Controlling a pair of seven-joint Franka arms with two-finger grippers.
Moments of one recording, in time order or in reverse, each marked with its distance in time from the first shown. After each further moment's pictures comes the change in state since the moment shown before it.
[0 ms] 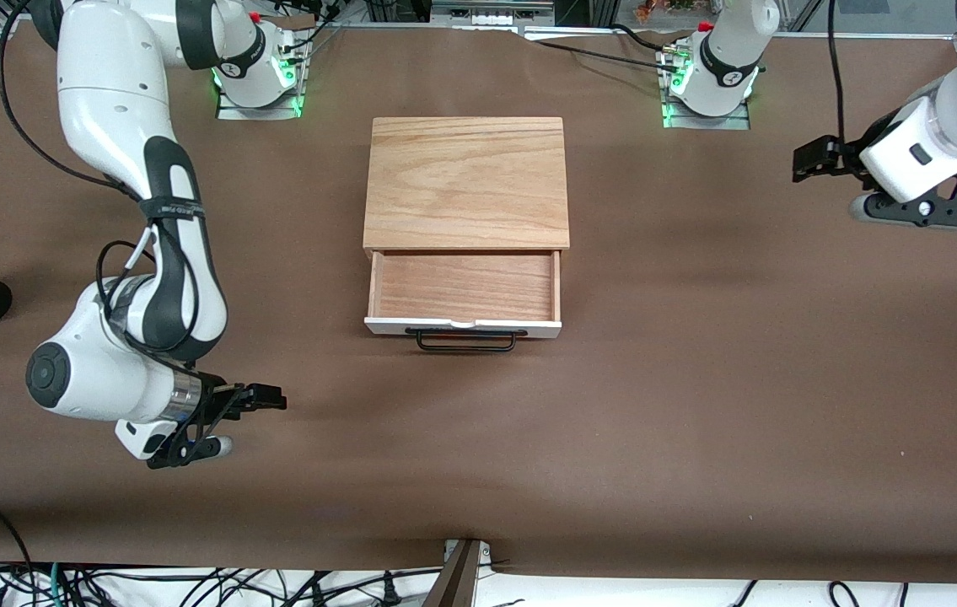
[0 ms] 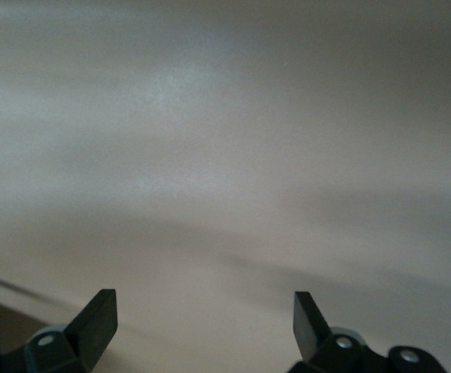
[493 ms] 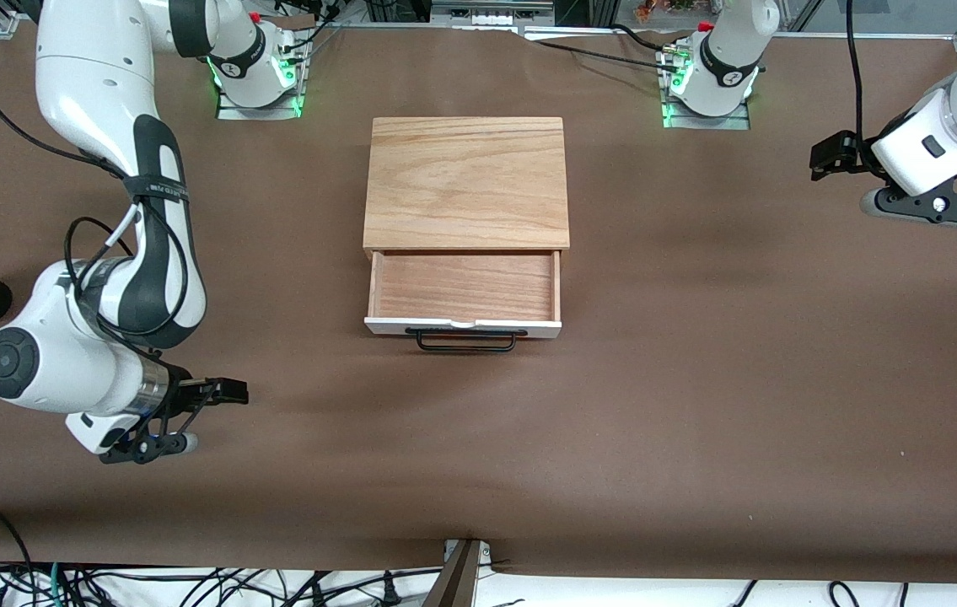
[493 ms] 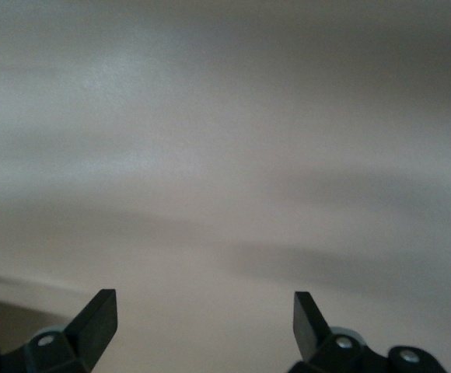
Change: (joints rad) left arm 0.000 -0.001 0.011 0.013 -0.007 -0.005 0.016; right arm 0.005 -0.063 -0.056 -0.001 -0.119 -0.102 0.081
